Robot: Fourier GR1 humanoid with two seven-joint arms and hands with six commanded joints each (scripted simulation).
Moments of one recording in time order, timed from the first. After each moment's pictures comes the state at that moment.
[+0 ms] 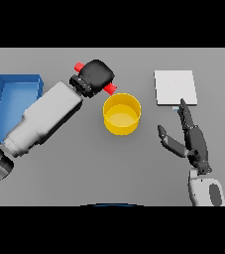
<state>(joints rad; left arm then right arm) -1.07 0.27 -0.75 -0.83 -0.90 -0.30 0.01 0.07 -0.06 0.08 -1.70 0.14 0.01 -0.06</state>
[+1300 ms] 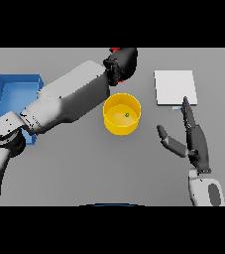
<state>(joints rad) -1.45 0.21 -1.16 -0.64 -1.36 -0.25 -0.26 0.07 -0.06 0.08 -1.70 0.19 -0.04 -0.11</state>
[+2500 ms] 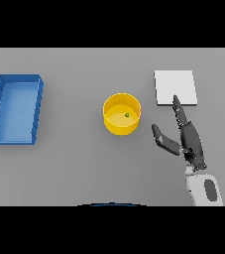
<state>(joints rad) -1.38 0.60 -0.15 -0.11 -0.43 0.02 0.13 0.03 -0.07 0.12 -1.65 0.21 0.00 -0.13</state>
